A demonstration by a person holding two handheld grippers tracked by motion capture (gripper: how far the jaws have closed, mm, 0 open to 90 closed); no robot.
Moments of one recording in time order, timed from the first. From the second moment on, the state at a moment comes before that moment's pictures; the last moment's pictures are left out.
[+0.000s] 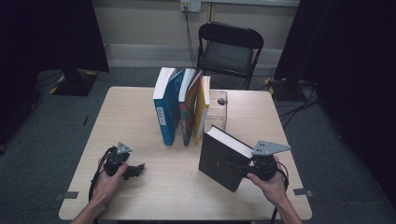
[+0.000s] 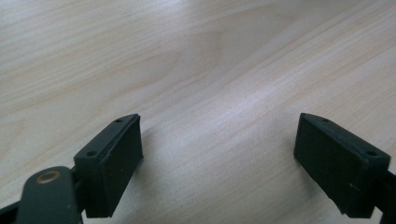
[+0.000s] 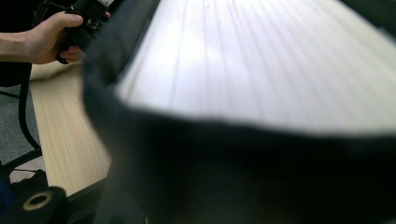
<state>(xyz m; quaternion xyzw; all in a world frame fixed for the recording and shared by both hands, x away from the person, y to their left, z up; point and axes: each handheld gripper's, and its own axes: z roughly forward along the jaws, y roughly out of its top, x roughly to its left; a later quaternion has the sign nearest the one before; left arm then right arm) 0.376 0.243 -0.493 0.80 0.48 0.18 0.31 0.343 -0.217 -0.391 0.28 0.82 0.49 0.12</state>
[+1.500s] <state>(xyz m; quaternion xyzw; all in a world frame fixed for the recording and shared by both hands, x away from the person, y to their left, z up) 0.378 0.240 -0.502 0.79 0.48 0.19 0.33 0.390 -0.213 -0.376 0.37 0.77 0.48 0.19</state>
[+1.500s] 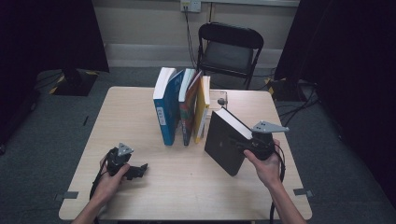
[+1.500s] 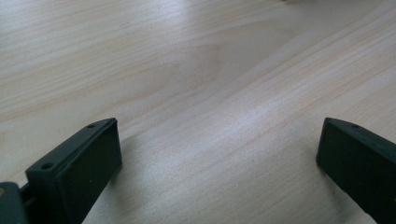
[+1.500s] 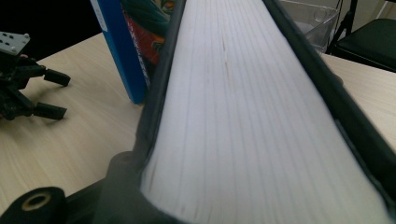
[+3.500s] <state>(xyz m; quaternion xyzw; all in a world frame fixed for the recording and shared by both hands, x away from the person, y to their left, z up) 0.380 0.241 -0.502 0.80 0.47 0.19 0.33 0.455 -0.153 -0.321 0.45 0.87 0.18 0.06</state>
